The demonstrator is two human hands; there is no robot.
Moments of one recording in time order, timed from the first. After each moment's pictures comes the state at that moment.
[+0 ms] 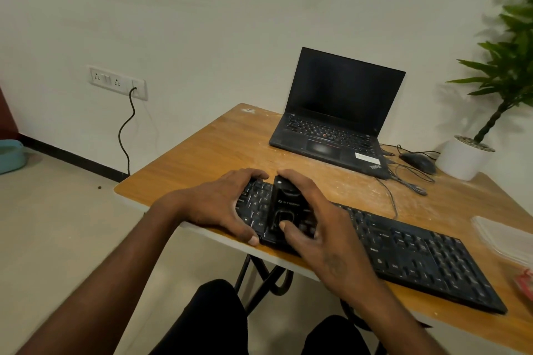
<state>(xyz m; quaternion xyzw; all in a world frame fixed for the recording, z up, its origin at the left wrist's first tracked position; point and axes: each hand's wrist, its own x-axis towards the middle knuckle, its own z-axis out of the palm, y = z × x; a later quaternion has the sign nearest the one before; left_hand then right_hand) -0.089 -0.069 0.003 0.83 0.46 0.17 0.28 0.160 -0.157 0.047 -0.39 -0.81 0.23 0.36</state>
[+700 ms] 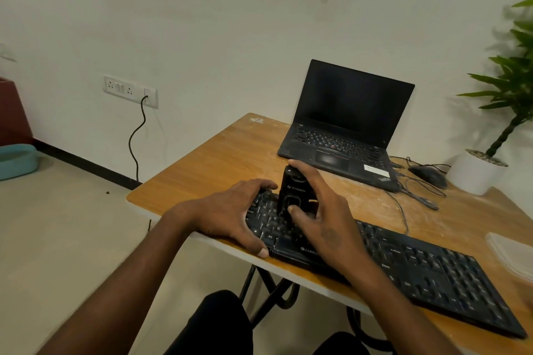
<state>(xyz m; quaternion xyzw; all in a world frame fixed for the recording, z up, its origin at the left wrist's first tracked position) -0.089 -0.070 0.005 0.83 0.46 0.16 0.27 0.148 -0.109 0.048 -0.42 -0.80 0.22 0.37</state>
